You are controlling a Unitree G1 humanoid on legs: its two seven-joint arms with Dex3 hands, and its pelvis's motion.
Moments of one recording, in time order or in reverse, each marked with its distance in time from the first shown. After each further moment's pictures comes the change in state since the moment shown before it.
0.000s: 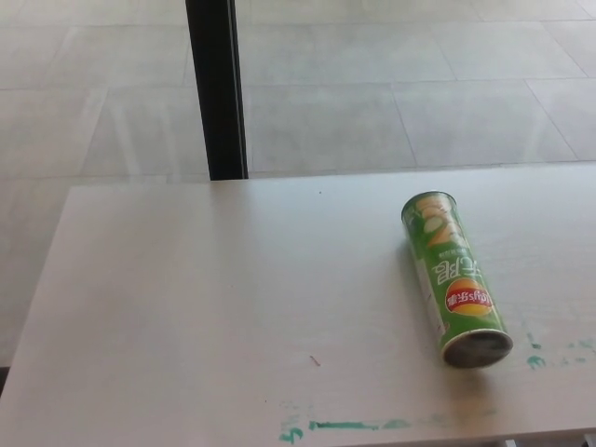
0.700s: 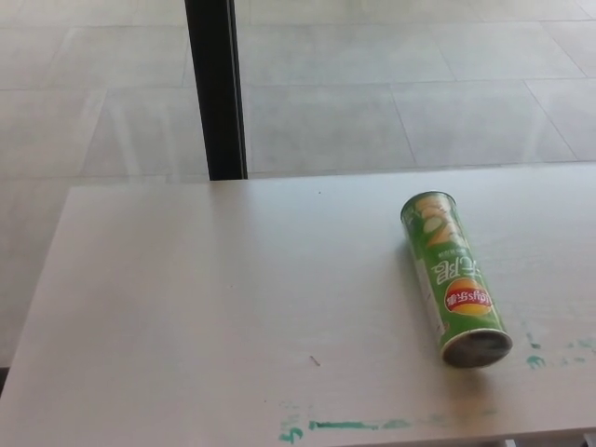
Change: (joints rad) left_arm -0.004 0.006 -0.020 -0.011 0.002 0.008 -0.001; right_arm 0.037 0.031 0.141 -0.042 0.169 0.001 0.005
